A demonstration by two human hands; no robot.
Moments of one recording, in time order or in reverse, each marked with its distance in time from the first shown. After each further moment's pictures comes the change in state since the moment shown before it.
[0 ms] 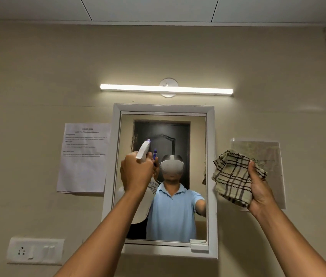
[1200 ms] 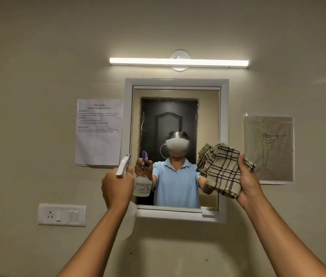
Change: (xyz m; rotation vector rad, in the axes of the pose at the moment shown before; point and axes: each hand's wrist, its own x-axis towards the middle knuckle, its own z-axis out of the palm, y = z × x) left_hand -0.040 -0.097 -0.079 0.118 0.070 -0.220; right_hand -0.044 0.066 0.016 0.008 -0.037 0.136
